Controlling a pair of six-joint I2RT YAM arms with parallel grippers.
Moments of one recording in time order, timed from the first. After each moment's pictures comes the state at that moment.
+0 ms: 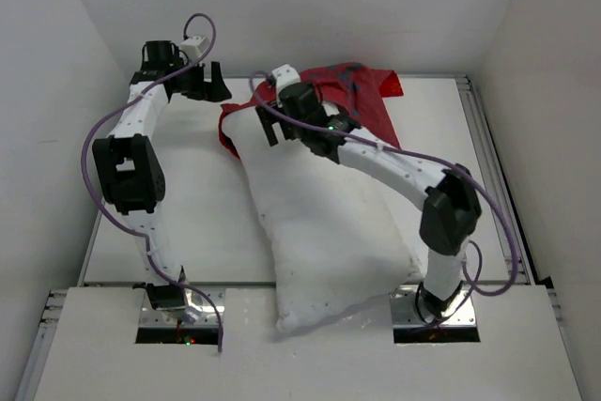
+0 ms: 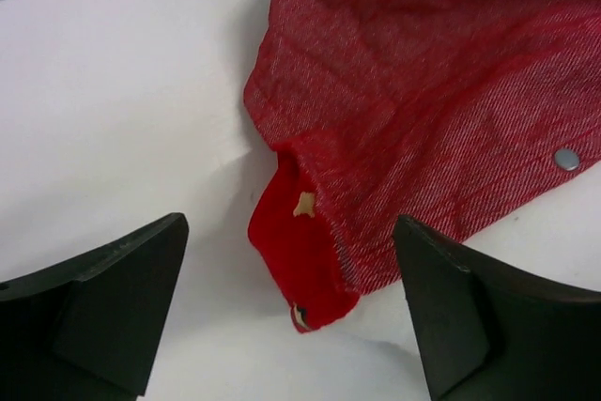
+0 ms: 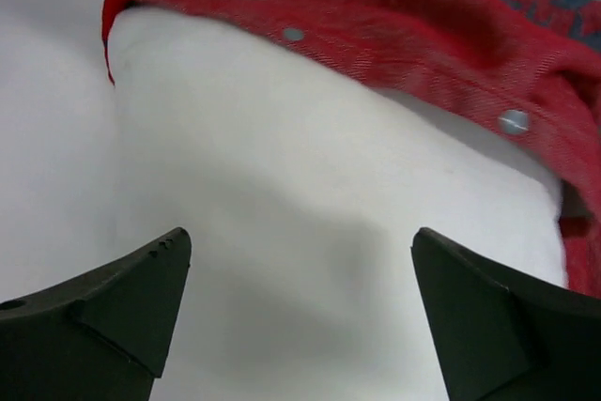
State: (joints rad) left arm 0.10 2.05 1.85 -0.54 0.62 0.21; right arm 0.78 1.83 1.60 -0.27 0.32 0.09
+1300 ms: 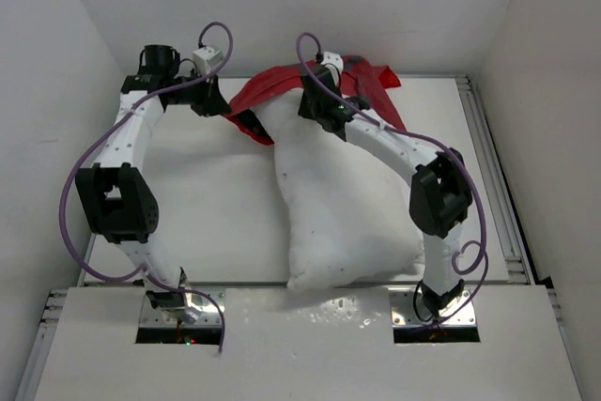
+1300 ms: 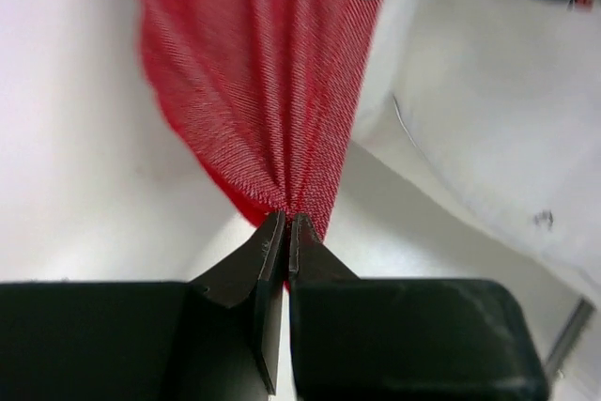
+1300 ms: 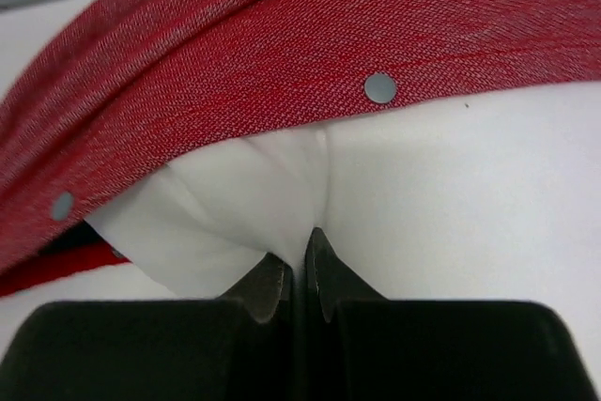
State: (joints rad) left arm 0.06 1.76 1.70 -0.76 0.80 0.47; right arm 0.61 1.99 1.71 -0.32 0.37 0.58
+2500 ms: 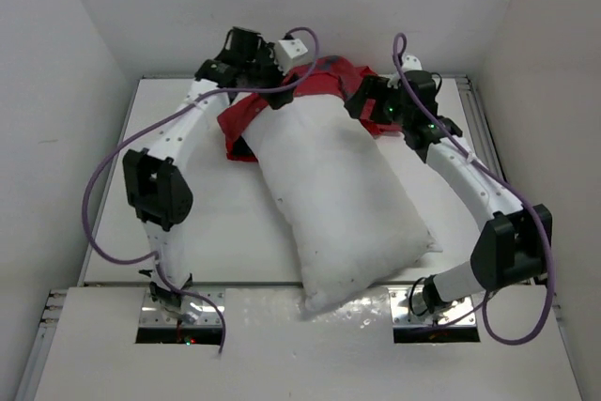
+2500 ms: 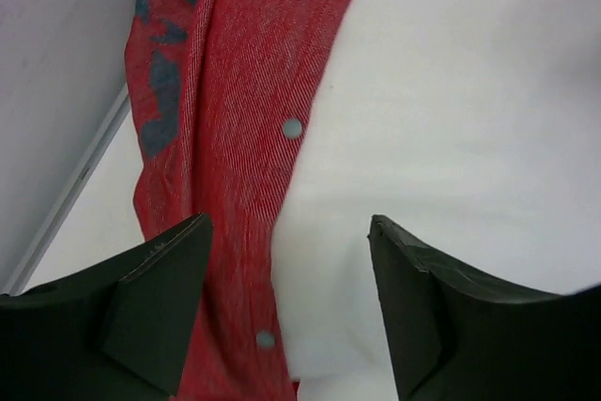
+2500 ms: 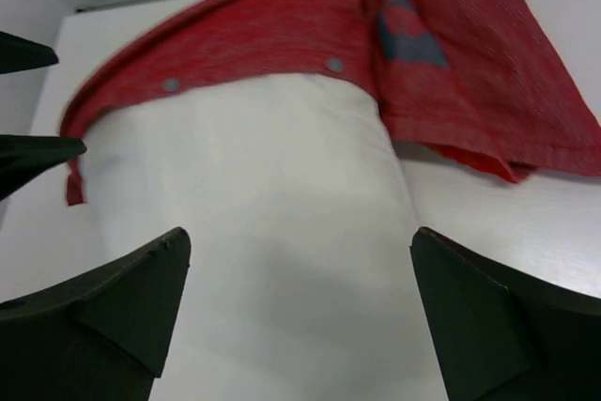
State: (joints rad) left arm -0.33 1.92 1.98 -0.72 0.42 0.59; right arm 0.30 1.47 1.20 -0.11 -0.09 0.40
